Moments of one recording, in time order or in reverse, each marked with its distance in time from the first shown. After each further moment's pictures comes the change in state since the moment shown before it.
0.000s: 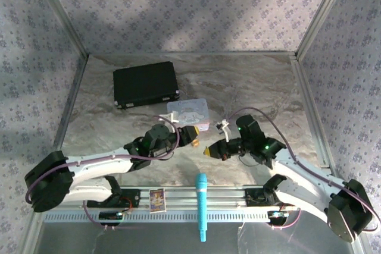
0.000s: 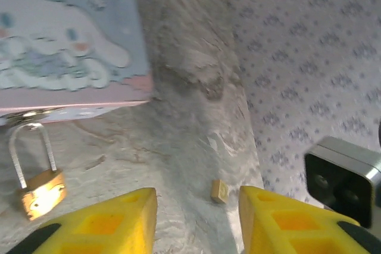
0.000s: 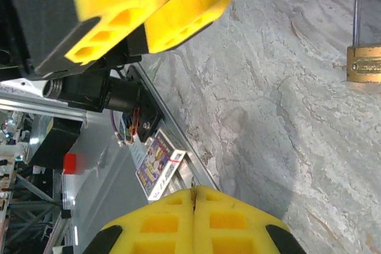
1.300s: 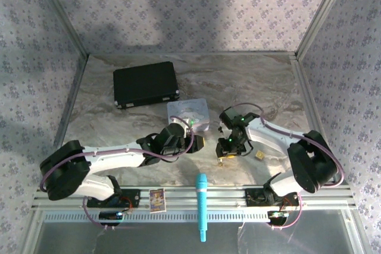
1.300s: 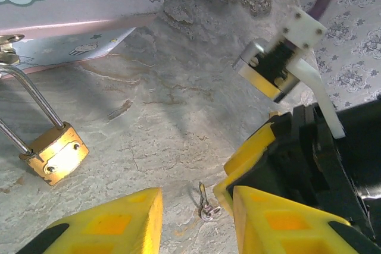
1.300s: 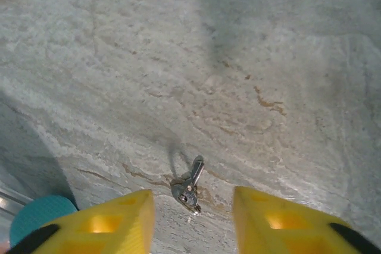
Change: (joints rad) left arm -0.034 0.168 0.105 -0.191 0.076 0.126; right arm -0.023 0.489 0.278 -0.565 0.425 -0.068
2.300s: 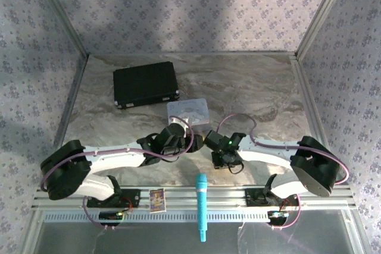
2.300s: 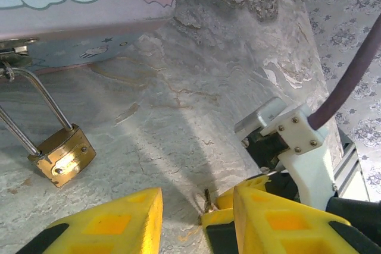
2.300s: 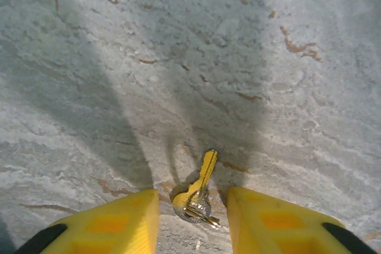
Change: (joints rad) left arm 0.000 0.010 0.000 -0.001 -0.024 -0.016; right arm 0.342 -0.007 -0.089 0.101 0.347 0.379
